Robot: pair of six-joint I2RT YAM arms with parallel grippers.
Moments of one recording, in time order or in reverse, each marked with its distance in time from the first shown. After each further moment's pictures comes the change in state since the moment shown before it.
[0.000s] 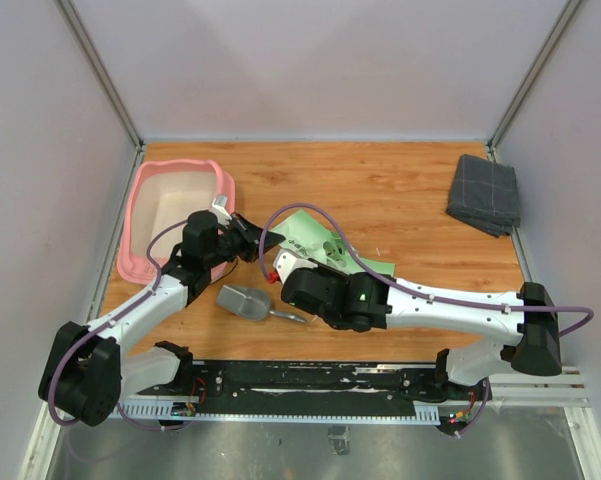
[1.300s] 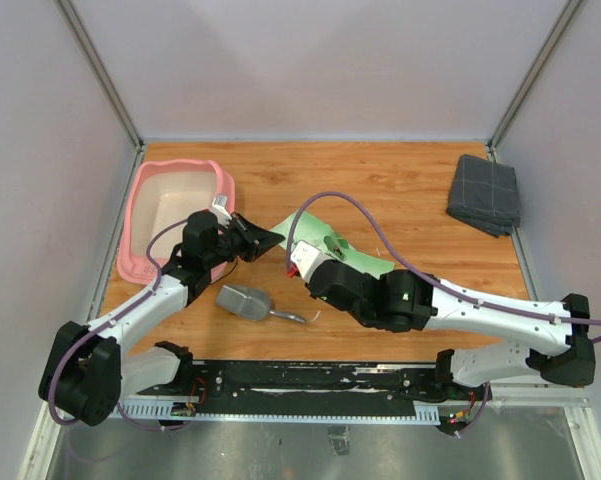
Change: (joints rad) left arm 0.000 0.002 -0.003 0.008 -0.006 0.018; right arm -0.002 -0.173 -0.006 -0.004 -0.121 0.016
